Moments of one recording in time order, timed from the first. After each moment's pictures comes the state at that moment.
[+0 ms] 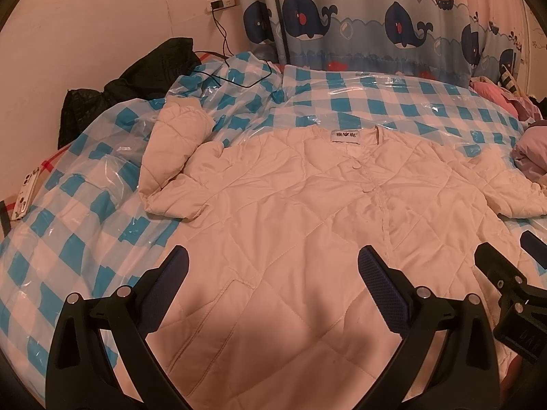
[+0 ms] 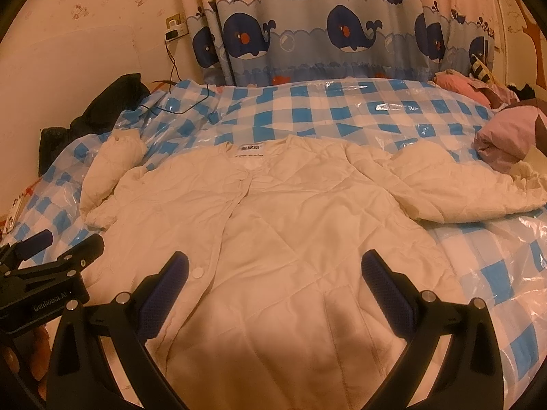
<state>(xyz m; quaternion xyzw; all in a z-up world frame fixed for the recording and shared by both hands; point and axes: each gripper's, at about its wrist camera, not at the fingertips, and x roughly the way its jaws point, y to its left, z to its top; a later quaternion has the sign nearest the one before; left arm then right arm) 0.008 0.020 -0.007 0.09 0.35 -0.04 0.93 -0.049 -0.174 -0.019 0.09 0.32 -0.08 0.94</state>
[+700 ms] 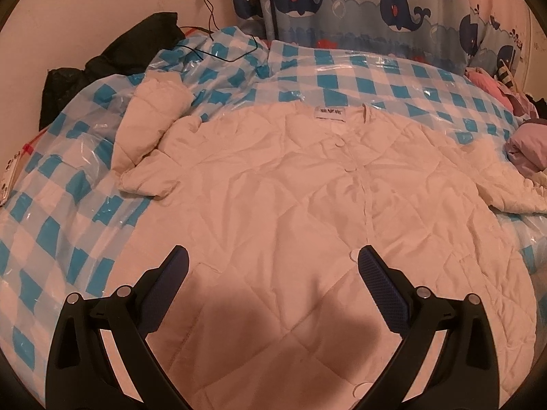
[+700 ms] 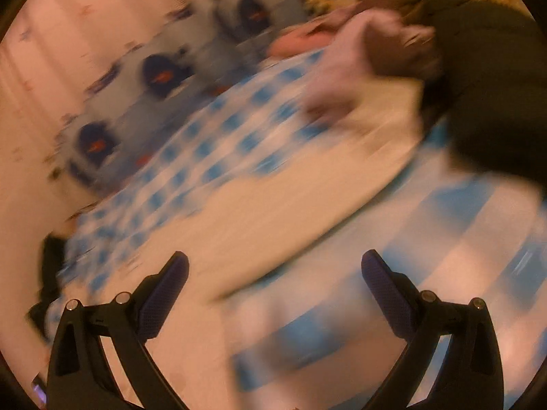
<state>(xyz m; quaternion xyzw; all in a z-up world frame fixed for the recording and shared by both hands) 0.021 0.000 -0.028 0.07 0.40 -0.06 0.91 -0.140 -0.485 0.025 0.34 0.29 -0.26 0.85</state>
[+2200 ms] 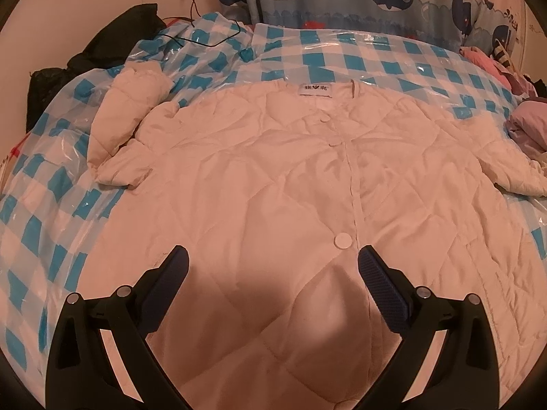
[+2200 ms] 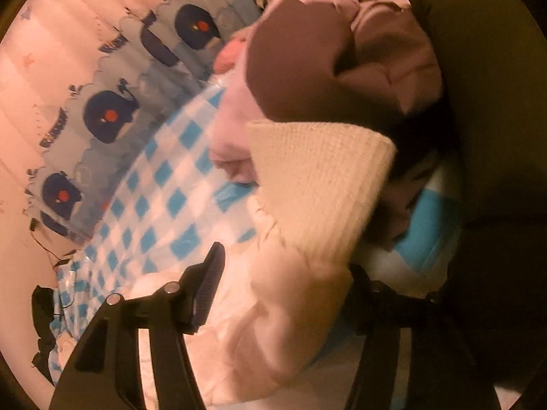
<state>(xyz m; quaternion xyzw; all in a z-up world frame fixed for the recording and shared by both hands) 0.026 -0.021 -0.057 0.09 0.42 -0.07 0.90 -0.118 -0.682 -0.050 0.41 0.27 -0.26 0.83</state>
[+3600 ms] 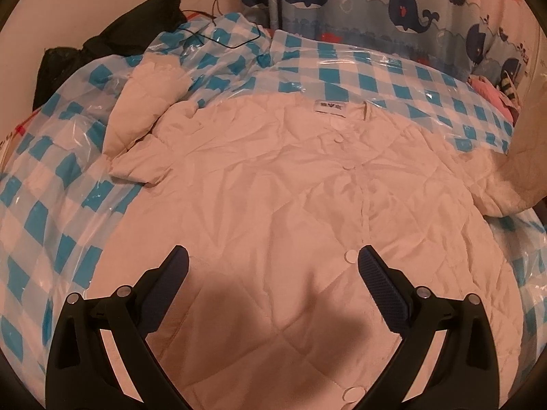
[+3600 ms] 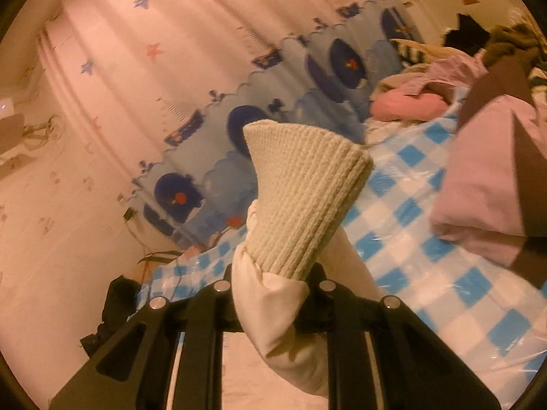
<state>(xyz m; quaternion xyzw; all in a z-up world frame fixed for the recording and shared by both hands) 0.032 0.016 -0.028 0.03 0.42 -0.07 0.90 -0.008 -0.516 0.134 0.35 0.15 -0.09 0.92</state>
